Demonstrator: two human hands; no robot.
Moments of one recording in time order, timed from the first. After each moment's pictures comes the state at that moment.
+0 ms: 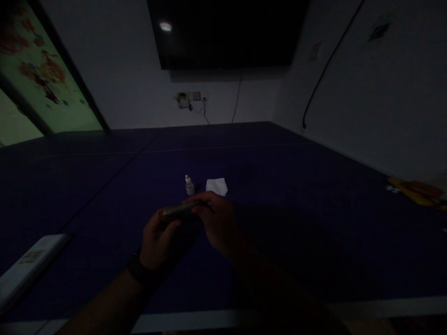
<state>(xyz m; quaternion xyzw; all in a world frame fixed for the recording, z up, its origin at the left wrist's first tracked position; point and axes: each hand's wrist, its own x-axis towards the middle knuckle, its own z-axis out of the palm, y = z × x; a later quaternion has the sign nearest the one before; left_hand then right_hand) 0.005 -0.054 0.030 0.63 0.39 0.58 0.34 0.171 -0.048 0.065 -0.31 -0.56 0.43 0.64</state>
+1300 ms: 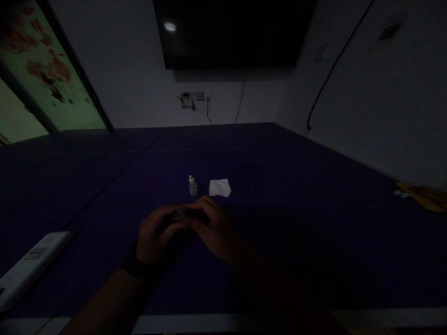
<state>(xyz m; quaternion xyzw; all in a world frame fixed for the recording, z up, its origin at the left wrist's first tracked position) -0.015 -0.043 0.044 0.78 0.31 0.54 0.07 0.166 -0.039 0.036 -0.29 -0.70 0.29 0.58</state>
